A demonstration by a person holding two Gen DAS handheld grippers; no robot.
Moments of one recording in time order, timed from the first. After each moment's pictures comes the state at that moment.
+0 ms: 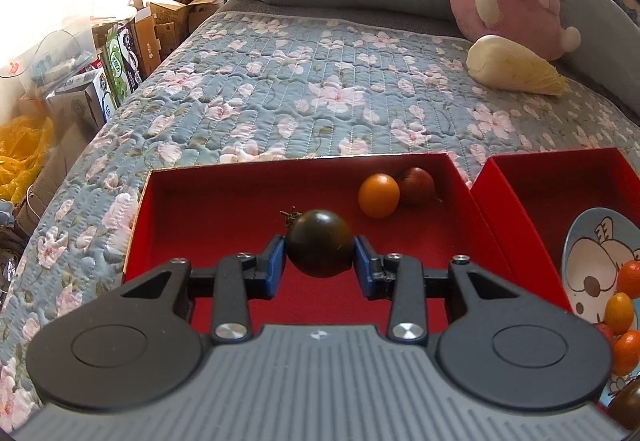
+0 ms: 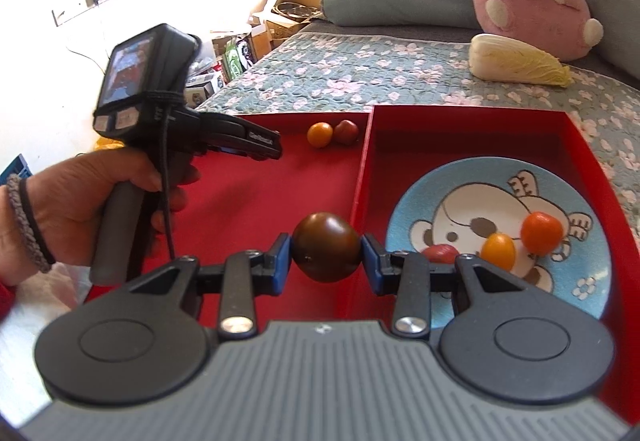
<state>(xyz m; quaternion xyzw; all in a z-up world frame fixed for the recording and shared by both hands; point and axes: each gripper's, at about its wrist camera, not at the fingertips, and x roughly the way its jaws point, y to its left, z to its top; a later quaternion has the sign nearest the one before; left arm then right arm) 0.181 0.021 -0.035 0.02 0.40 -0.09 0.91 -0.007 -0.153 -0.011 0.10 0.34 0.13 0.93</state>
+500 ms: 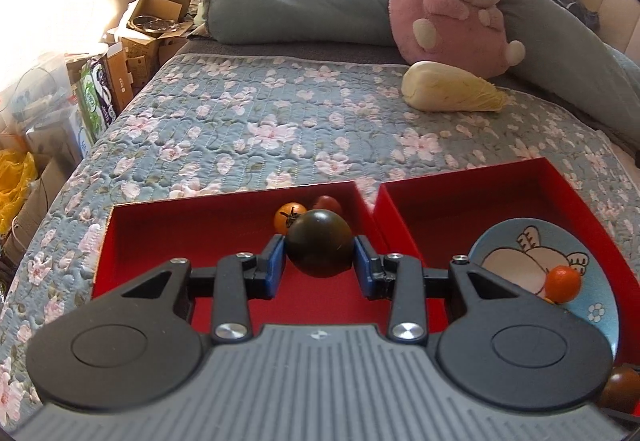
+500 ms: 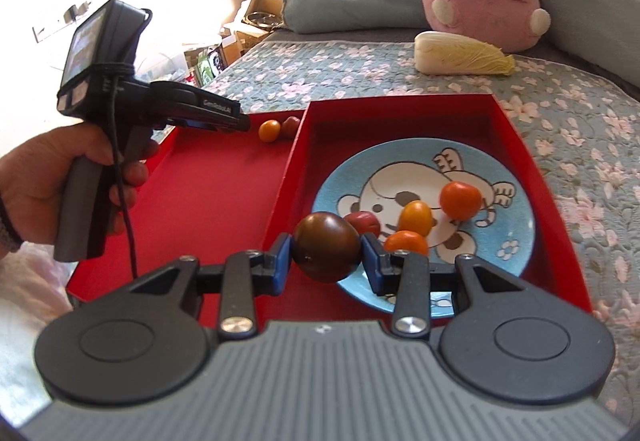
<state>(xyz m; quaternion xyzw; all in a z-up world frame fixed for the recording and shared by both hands) 0.138 -0.030 0.005 0.03 0.36 -0.14 0.92 -0.049 -0.202 -0.012 0.11 0.33 0.09 0.93</state>
